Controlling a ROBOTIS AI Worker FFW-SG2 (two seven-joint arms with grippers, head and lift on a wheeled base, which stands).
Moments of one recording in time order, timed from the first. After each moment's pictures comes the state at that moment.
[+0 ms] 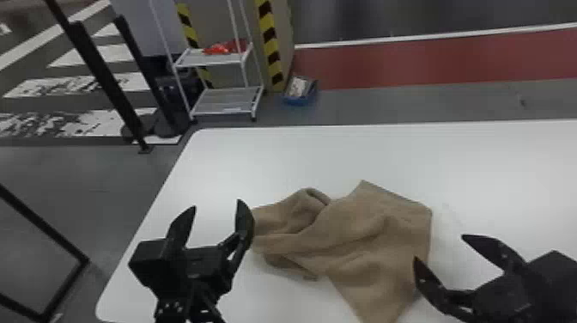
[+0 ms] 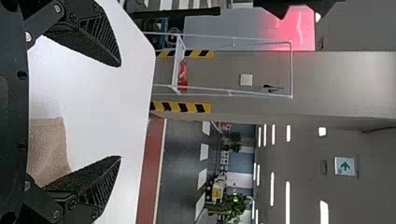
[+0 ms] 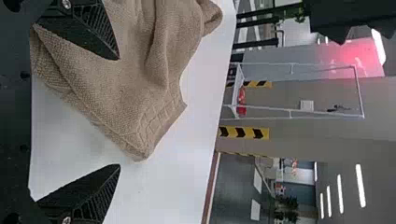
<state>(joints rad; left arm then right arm) 0.63 0.04 0.02 -2.21 0.09 0.08 0.21 0.45 0.00 0.03 -2.00 0.19 0.21 0.54</state>
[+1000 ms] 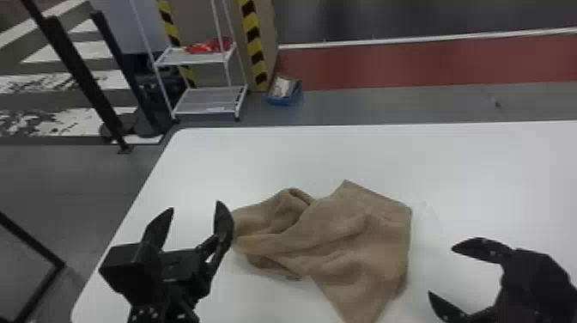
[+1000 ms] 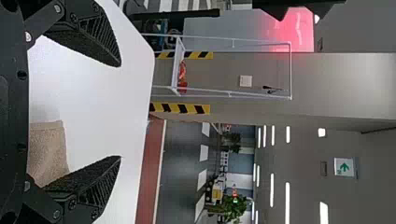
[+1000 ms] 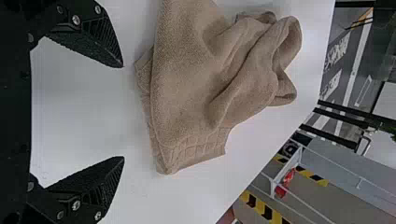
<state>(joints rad) 0.65 0.05 0.02 -2.22 0.10 0.08 0.22 0.43 -0.07 -0.03 -2.15 0.69 0.25 1.03</state>
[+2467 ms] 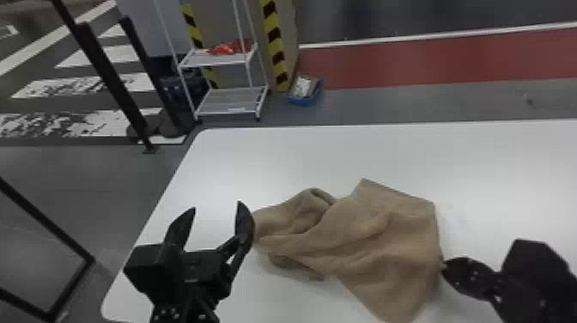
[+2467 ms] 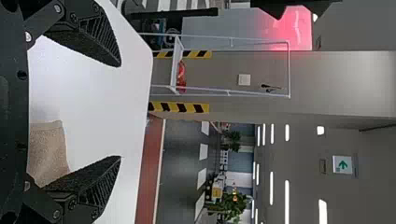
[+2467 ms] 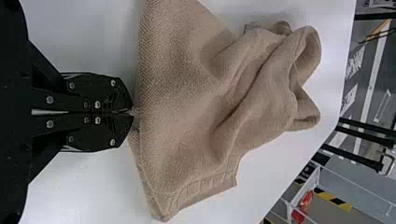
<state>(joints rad) 0.68 0.06 0.02 -2.25 0.10 0.08 0.22 0.35 -0.07 0.00 -2.08 0.68 0.31 1.04</state>
